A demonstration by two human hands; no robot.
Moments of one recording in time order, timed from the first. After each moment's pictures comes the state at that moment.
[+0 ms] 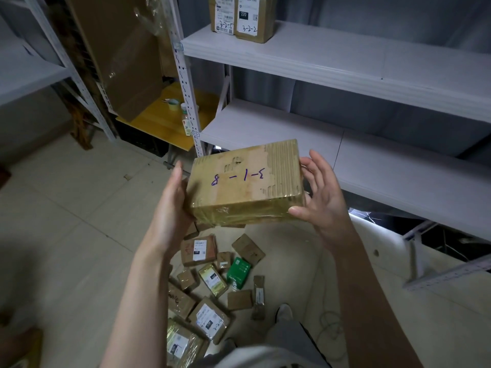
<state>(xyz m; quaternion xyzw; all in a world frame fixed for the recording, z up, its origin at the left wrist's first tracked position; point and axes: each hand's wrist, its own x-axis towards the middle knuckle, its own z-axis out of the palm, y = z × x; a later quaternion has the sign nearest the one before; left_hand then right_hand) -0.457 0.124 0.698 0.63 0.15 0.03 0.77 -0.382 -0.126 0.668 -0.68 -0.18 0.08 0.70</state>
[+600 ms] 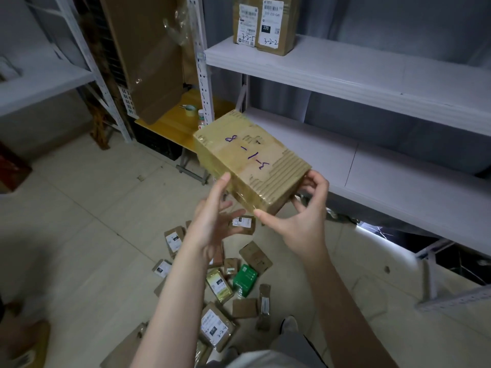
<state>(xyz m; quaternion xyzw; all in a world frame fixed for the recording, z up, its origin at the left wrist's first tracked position) -0.452 0.107 0.697 0.54 0.30 -0.01 0.79 -0.407 -0.049 0.661 -0.75 -0.12 -0.09 0.65</state>
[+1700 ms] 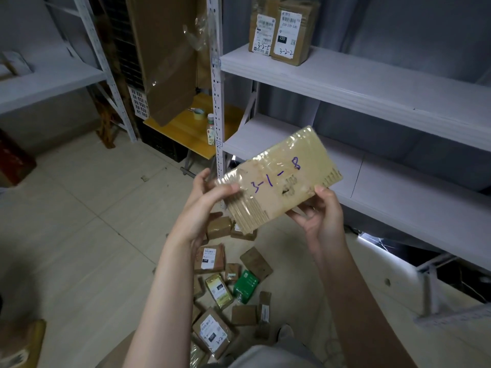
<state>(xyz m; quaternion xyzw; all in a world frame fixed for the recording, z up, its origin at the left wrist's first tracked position) -0.451 0.166 0.694 0.64 0.18 0.04 0.75 -0.393 -0.037 0.677 -0.49 0.08 0.08 0.87</state>
